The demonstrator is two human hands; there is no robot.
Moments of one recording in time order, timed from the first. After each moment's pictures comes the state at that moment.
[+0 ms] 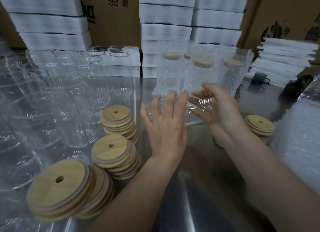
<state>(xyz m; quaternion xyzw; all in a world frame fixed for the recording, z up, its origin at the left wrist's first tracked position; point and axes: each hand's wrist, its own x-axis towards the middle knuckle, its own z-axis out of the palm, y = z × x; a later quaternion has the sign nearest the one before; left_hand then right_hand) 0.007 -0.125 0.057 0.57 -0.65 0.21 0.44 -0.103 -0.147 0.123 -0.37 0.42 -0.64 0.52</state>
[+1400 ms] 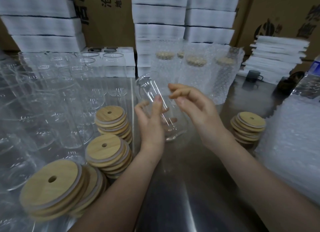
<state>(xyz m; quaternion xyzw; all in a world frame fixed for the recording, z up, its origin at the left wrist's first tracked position) 0.012 -0.130 0.068 0.37 -0.32 -0.51 0.71 -0.093 -0.122 0.108 -0.68 0.31 -0.55 0.37</state>
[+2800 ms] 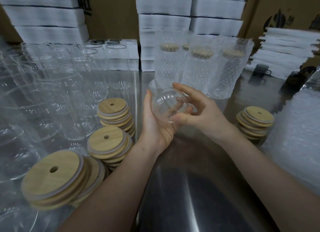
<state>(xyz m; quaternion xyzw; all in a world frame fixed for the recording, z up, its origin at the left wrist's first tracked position) 0.025 -0.143 0.058 0.18 -0.24 -0.75 0.59 -0.115 -0.145 0.082 -0.74 0.34 -0.46 0.35</state>
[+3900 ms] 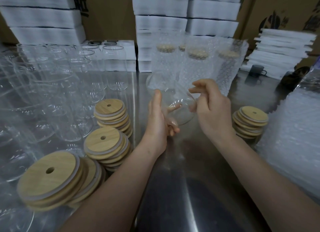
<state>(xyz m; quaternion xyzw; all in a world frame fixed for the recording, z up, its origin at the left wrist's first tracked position) 0.012 -0.141 0.064 0.37 -0.38 -0.61 0.59 -0.114 -0.136 0.091 -0.68 0.50 -0.54 0.05</state>
